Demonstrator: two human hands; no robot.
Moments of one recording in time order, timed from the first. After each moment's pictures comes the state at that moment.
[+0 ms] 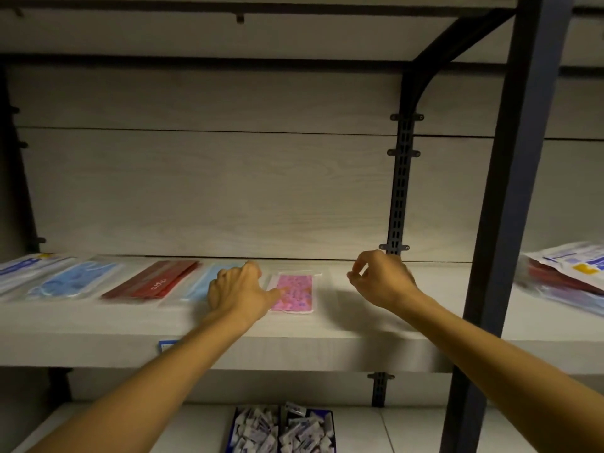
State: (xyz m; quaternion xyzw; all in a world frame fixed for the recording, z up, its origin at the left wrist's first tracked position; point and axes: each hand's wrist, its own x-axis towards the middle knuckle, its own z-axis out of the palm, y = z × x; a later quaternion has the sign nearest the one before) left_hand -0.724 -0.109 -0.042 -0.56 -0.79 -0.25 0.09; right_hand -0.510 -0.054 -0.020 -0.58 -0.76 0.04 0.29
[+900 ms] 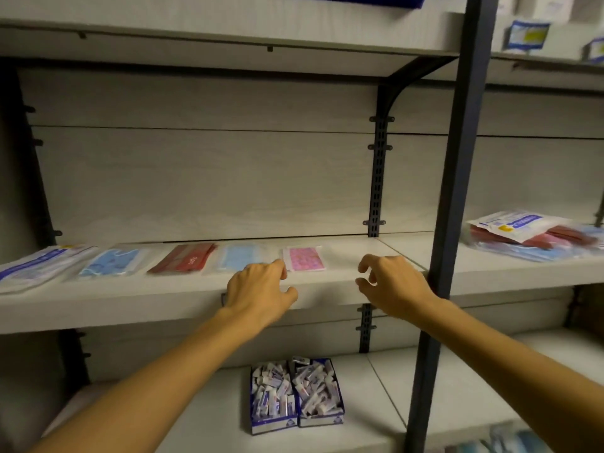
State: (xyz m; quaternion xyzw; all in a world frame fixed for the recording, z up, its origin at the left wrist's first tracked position) left_hand -0.752 -0.236 -0.044 -0.71 -0.65 -0.25 0.12; right_hand -0.530 -0.213 -0.036 -0.57 -0.79 -0.07 0.23
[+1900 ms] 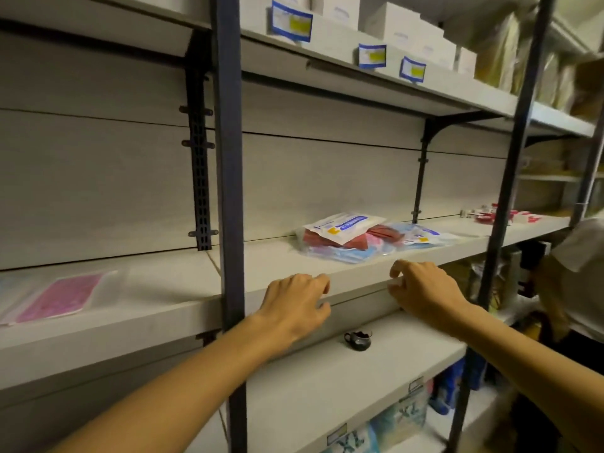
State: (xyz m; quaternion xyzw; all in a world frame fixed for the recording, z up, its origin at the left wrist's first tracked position) left_hand -0.385 -0.170 -0.050 -0.89 -0.38 -0.24 0.07; right_hand -0.167 -0.223 -0.033 -0.77 -0.60 -0.12 0.18
